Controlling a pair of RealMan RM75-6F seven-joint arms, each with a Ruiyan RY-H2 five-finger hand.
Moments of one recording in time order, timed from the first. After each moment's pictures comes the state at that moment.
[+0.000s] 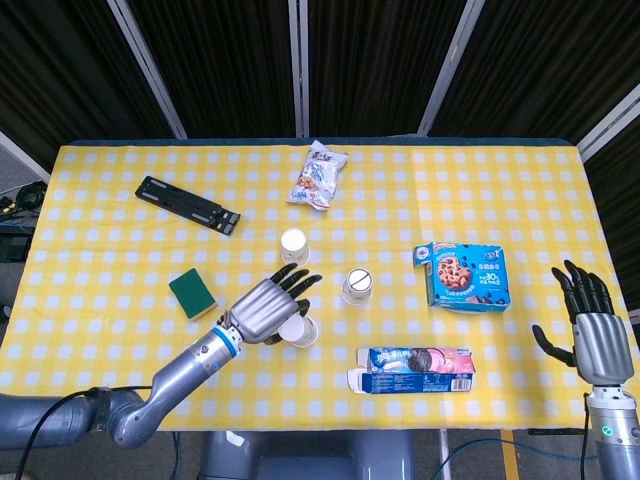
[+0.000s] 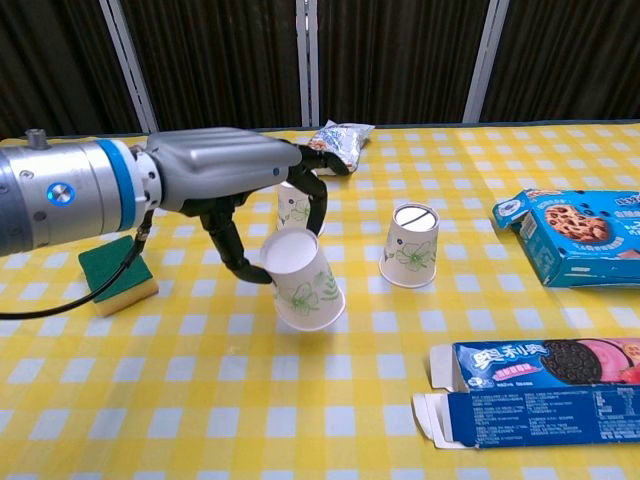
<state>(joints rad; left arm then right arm) -0.88 -1.47 -0.17 -1.77 1.12 0.83 0.59 0.13 -1.27 0.12 -1.38 -1.50 1.53 0.20</state>
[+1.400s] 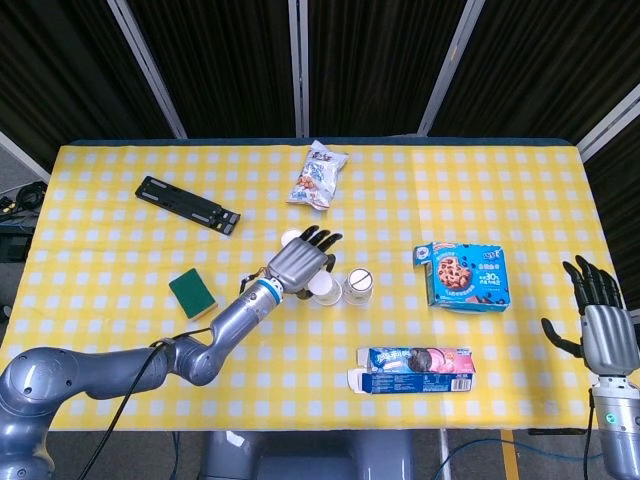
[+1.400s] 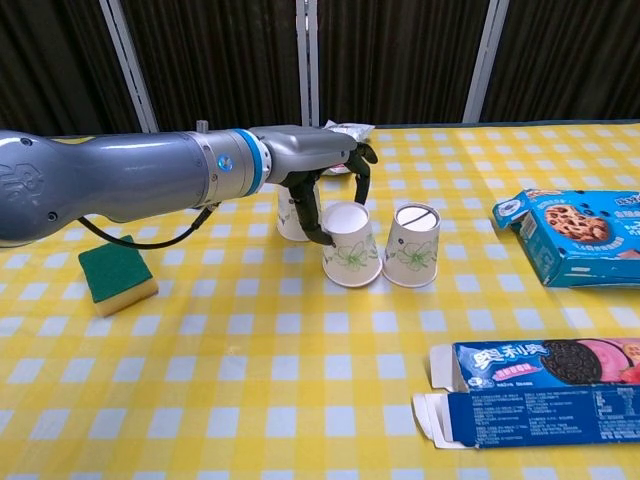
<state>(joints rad) -1.16 -1.71 -0.22 -1.27 0.90 0.69 0.44 0.14 -1.28 0.15 -1.32 -1.44 1.46 0.23</state>
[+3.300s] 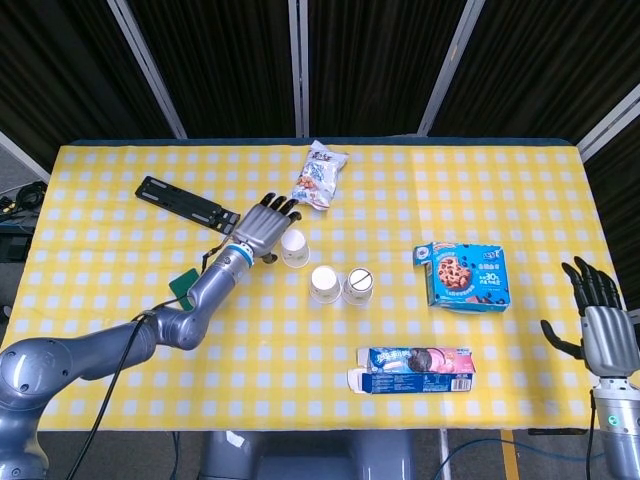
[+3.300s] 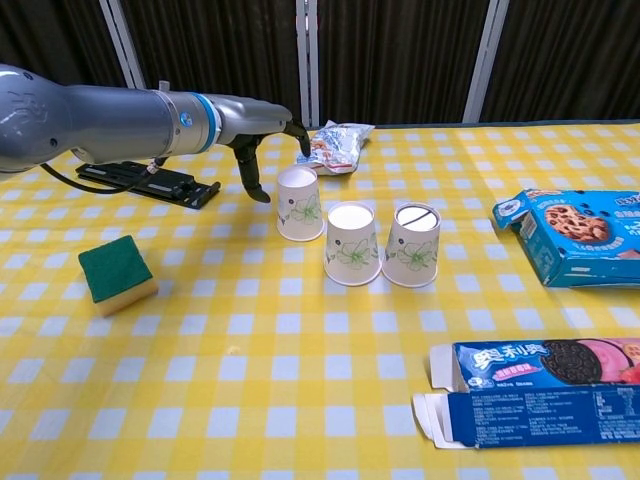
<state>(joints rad) -1.22 -1.65 -0.17 -1.08 0.71 0.60 0.49 0.14 -1.27 0.14 -1.34 -1.44 1.46 0.25</state>
